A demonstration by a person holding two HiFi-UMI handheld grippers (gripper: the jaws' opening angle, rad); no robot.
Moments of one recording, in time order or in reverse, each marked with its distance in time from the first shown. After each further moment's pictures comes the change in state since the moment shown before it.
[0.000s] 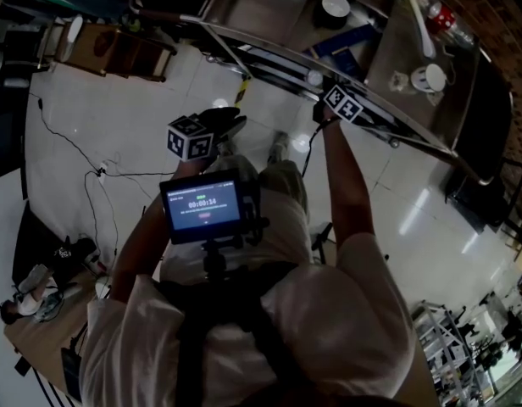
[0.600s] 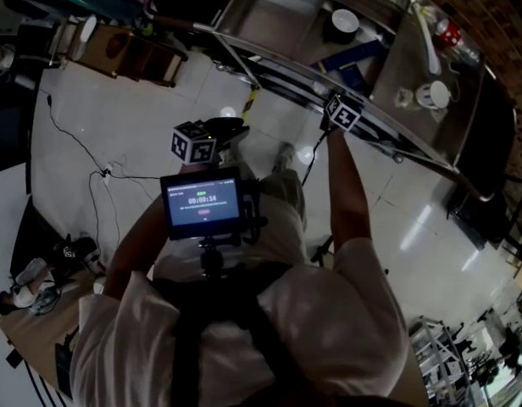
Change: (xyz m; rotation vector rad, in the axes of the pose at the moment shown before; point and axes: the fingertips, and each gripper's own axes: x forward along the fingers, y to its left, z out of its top) left arm -0.009 0.007 -0.006 -0.053 0.031 -0.006; right arm 0.009 -0.014 0.014 -0.271 -0.043 -0.182
